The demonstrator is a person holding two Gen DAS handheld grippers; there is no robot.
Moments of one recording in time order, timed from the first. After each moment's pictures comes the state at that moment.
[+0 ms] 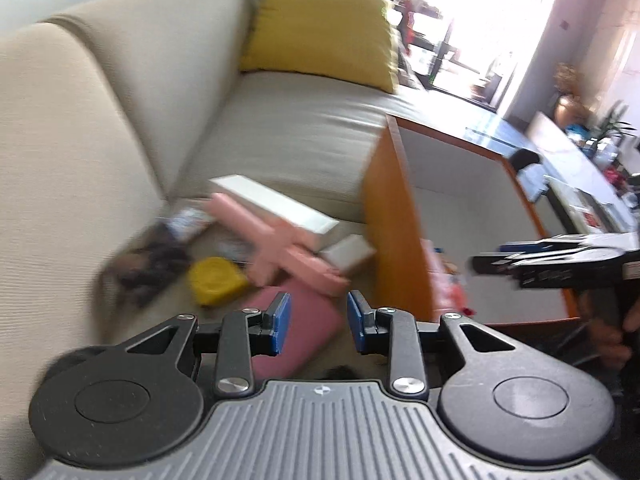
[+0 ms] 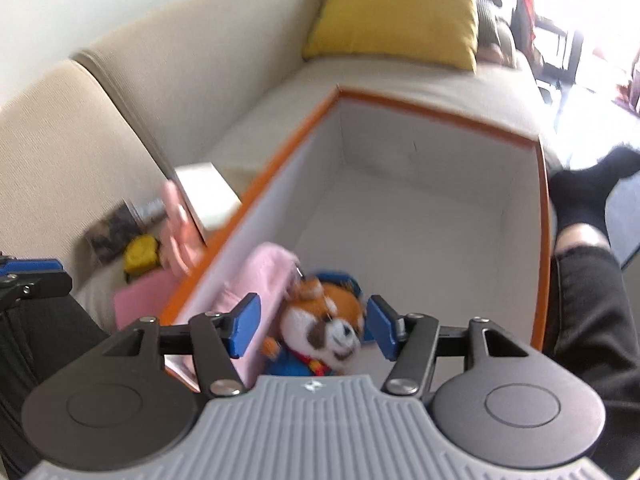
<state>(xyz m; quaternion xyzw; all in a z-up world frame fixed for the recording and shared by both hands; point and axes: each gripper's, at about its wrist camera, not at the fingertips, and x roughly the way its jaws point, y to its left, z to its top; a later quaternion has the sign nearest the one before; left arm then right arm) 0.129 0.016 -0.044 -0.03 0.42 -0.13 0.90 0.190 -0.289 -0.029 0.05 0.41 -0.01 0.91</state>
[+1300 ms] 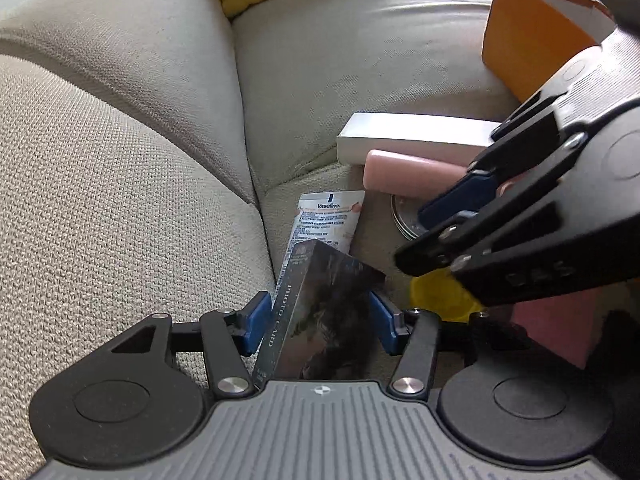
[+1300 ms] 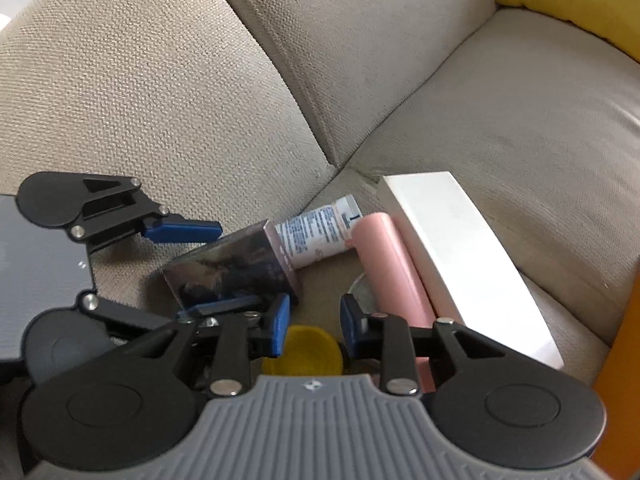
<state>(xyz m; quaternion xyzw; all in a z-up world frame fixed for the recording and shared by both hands) 0.266 0.093 -0.135 0.21 0.48 -0.16 0.83 0.399 -0.122 -0.114 0.03 0.51 0.14 0.85</state>
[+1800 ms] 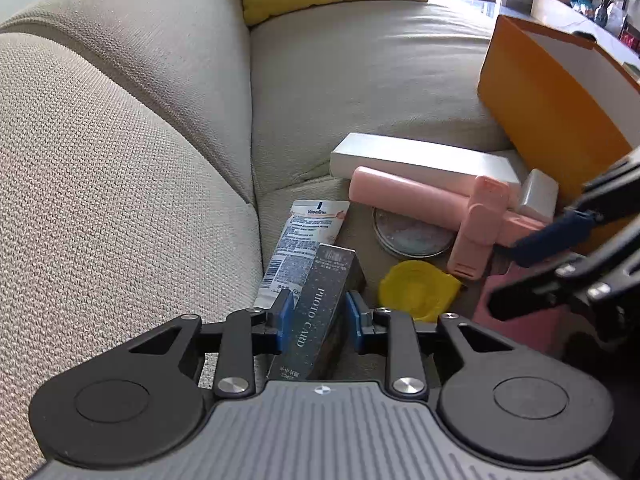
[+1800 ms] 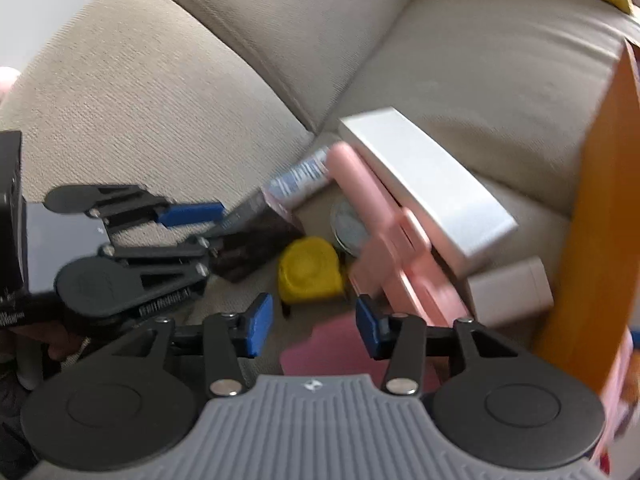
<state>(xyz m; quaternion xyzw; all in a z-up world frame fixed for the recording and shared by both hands) 0.239 0.097 -0.109 0.16 0.48 -0.15 0.85 0.336 -0.152 -0.093 0.13 0.54 0.09 0.83</state>
